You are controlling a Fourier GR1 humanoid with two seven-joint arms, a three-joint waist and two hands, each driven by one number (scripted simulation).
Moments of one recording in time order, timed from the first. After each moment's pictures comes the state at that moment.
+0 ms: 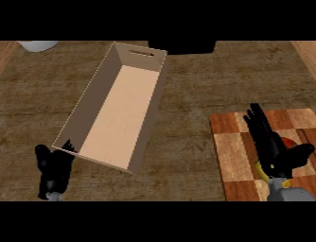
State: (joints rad) left arm 0.03 0.28 -0.25 -1.32 0.30 0.34 0.04; right arm -0.05 -0.20 0.10 -1.35 -0.27 -0.07 -0.13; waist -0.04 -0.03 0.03
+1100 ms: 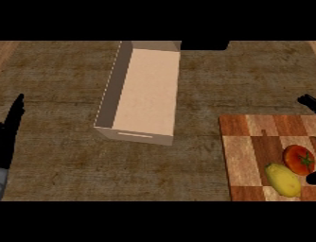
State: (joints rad) left arm -0.10 0.58 -0.17 -1.31 0.10 0.36 0.02; right arm -0.15 -0.78 0.10 -1.32 -0.06 0.43 -0.88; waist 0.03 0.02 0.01
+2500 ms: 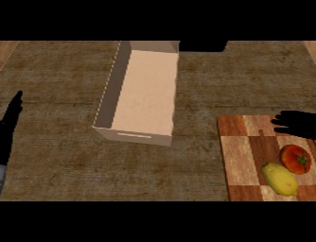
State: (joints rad) left arm -0.12 0.57 -0.13 -1.31 0.04 0.33 0.05; right arm -0.42 -0.87 0.42 -0.91 0.71 0.04 -1.11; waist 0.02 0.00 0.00
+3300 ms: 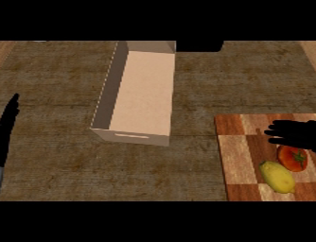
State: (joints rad) left arm -0.11 0.55 -0.08 -1.27 0.02 0.29 0.02; right arm -0.39 -0.84 0.47 -0.89 0.72 -0.01 -1.16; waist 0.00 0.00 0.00
